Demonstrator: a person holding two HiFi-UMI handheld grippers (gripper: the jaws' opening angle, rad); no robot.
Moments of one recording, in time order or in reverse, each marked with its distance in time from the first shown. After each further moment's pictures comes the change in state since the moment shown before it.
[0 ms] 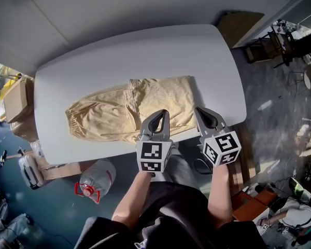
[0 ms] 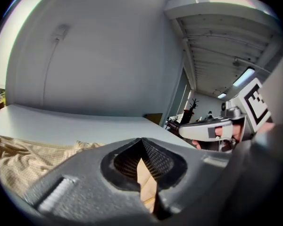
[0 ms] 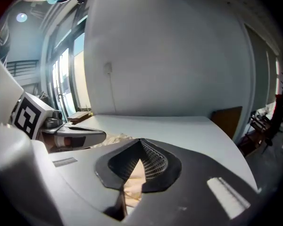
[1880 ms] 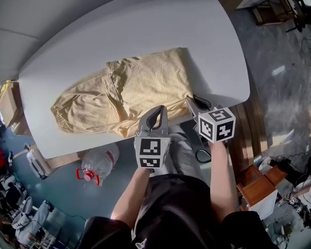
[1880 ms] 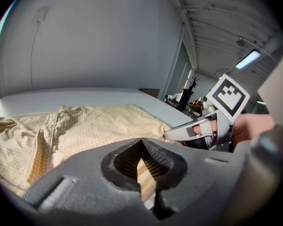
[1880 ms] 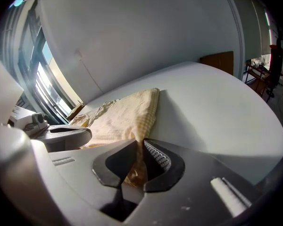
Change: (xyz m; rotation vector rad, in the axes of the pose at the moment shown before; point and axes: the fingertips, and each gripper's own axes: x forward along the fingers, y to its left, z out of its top) left arm 0.077 -0.088 -0.115 0.052 0.268 0.000; right arm 0.014 -0.112 -0.163 0.336 0.317 0.065
